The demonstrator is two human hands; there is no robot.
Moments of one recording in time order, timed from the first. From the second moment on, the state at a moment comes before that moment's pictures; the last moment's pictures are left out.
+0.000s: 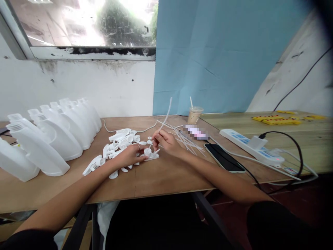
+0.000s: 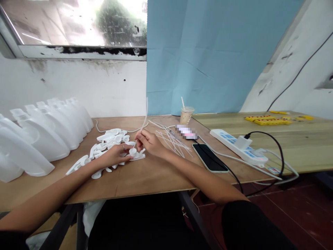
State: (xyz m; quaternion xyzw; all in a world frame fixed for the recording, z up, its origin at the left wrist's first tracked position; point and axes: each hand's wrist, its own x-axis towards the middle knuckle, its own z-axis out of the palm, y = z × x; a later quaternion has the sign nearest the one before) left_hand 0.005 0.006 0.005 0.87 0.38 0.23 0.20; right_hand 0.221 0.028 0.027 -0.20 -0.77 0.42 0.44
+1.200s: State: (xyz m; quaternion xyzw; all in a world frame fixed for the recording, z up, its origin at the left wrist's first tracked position) left_hand 0.005 0.003 0.007 0.89 0.36 0.22 0.19; right_hand 0.219 0.034 0.016 -0.22 -0.86 0.31 0.34
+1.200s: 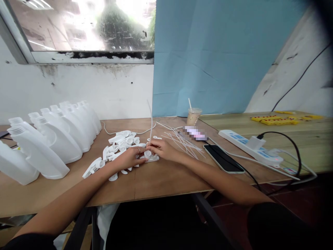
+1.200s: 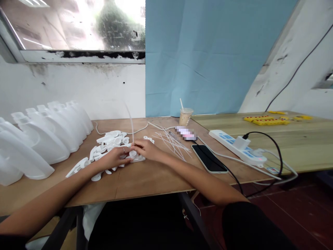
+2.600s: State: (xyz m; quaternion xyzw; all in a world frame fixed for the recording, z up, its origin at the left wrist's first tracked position) left_hand 0.005 0.008 0.004 0.87 0.39 0.22 0.22; right_hand 0.207 0.035 -0.006 -0.27 -0.85 0.23 0.40
